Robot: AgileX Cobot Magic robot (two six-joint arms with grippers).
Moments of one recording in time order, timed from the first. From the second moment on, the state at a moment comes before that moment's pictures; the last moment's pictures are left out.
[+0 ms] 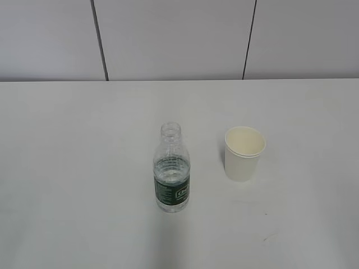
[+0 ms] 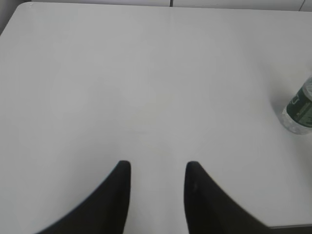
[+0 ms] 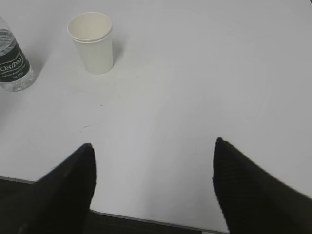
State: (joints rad) left arm -0.01 -0.02 -0.51 -0.03 1.11 -0.01; right arm -0.07 -0.02 -0.49 0.12 1.15 -0.19
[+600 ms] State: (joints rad) left arm -0.01 -0.02 -0.51 -0.03 1.11 -0.01; right arm -0.07 -0.02 -0.49 0.12 1.15 -0.19
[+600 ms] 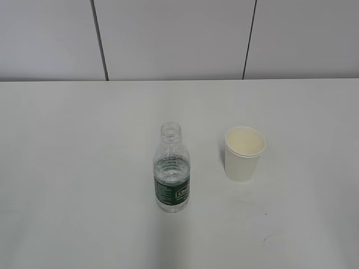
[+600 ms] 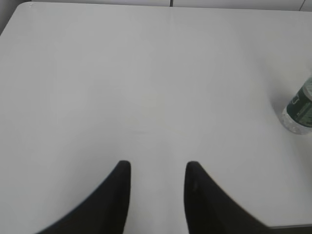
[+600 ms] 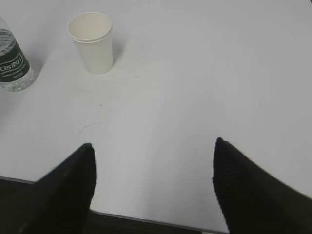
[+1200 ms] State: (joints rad) left arm -0.01 -0.02 -0.51 -0.03 1.11 -0.01; right arm -0.07 -0.02 -0.49 0.12 1.15 -0.19
